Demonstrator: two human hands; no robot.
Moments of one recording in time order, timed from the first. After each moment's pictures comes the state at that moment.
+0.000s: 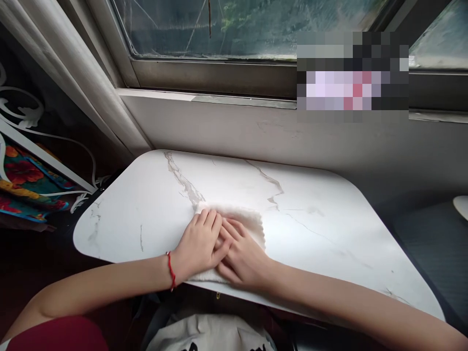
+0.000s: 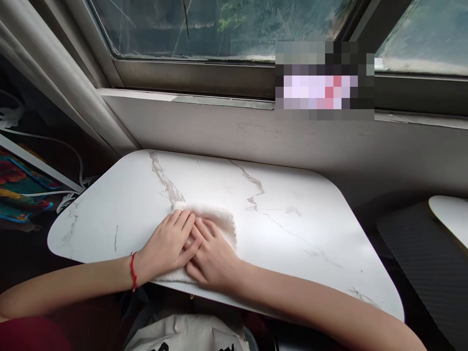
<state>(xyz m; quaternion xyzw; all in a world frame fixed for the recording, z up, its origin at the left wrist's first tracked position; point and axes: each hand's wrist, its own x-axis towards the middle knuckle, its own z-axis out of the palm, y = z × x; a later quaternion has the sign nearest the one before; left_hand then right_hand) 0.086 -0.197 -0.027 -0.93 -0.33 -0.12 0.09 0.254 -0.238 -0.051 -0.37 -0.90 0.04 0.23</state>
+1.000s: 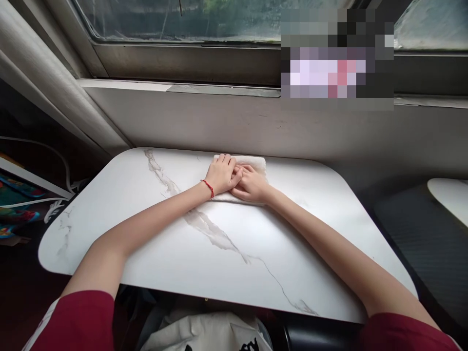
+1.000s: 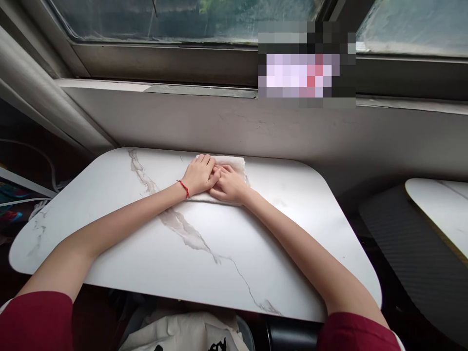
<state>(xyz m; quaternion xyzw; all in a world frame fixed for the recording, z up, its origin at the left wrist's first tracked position) 0.219 -0.042 -0.035 -0.92 -0.36 -0.12 0.08 0.370 -0.094 -0.056 -0.44 -0.88 -0.01 0.19</state>
